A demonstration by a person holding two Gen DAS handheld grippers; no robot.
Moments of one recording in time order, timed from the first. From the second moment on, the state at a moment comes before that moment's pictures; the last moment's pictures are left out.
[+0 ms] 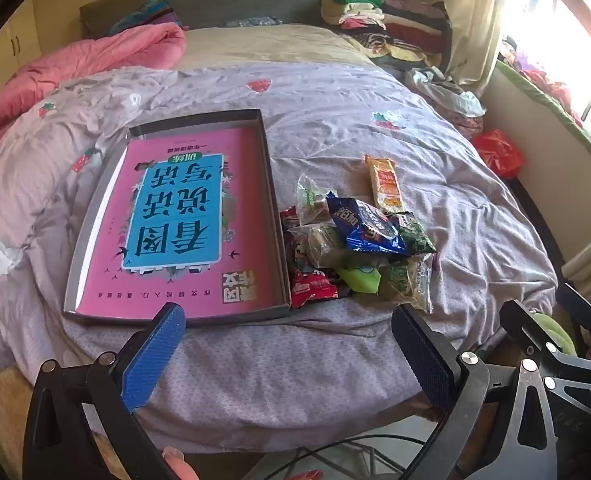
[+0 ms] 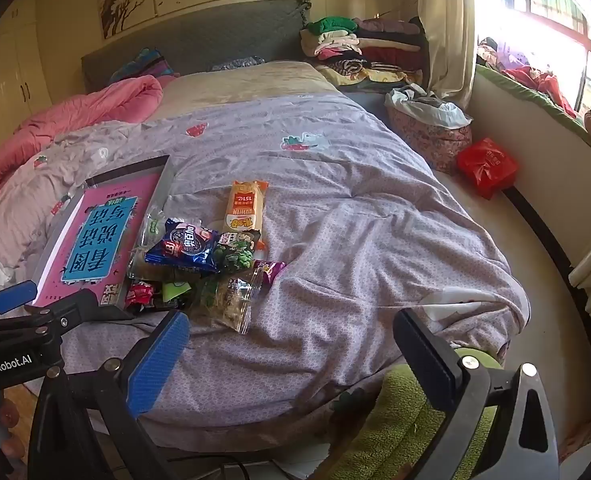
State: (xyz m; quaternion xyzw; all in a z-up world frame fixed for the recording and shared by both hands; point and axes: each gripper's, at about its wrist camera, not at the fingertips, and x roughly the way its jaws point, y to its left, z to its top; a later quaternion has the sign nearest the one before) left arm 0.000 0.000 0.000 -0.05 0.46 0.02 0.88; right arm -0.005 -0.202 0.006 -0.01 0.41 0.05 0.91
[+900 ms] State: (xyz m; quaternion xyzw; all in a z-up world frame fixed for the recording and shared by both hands) left arm 0.000 -0.004 0.001 -0.05 0.46 0.01 0.89; right arm -0.003 -0.199 0.004 -0.02 0.41 0.04 0.91
